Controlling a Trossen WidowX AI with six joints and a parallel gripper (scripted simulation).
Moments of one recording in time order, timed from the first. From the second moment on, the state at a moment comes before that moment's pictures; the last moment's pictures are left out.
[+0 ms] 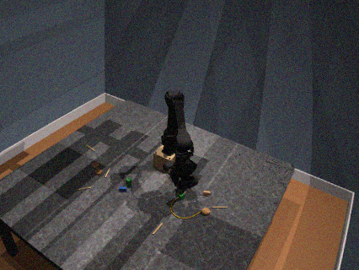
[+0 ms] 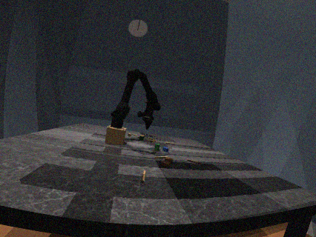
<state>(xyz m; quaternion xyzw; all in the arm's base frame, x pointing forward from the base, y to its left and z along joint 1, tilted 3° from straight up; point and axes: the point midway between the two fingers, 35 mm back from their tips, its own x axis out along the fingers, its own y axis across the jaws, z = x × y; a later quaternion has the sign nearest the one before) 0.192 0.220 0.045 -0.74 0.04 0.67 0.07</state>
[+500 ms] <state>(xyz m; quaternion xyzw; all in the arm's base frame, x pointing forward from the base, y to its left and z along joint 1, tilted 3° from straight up) 0.179 0.226 0.045 -0.63 0.34 0.58 0.39</state>
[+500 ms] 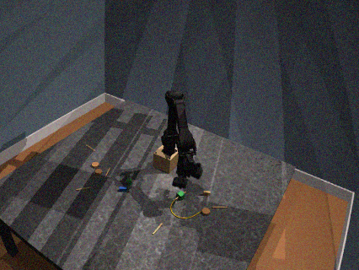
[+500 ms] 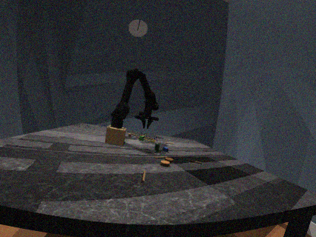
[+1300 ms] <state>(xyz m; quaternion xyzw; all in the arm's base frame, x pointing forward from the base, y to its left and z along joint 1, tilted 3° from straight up) 0.155 0.231 0.046 -0.18 0.65 0.19 0.71</state>
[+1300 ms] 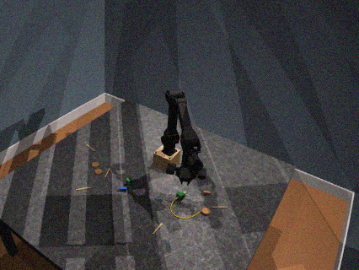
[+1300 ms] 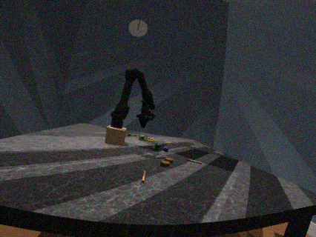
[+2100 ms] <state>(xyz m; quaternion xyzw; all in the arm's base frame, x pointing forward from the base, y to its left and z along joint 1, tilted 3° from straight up) 0.137 0.228 0.035 0.05 0.68 -0.04 0.73</state>
